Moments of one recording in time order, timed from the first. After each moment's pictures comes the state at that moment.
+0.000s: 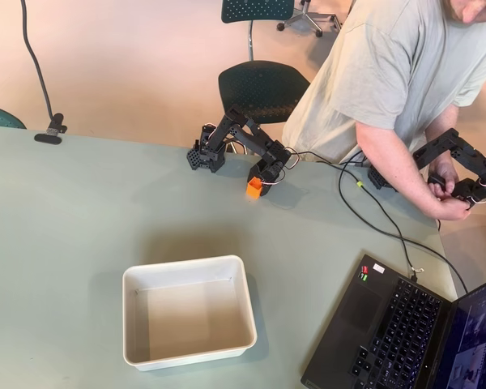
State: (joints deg) arm -69.3 72.5 98.4 86.4 17.0
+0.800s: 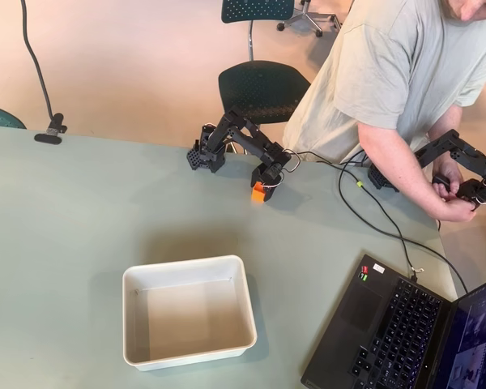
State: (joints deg) arm -66.5 72.5 92.4 88.4 17.1
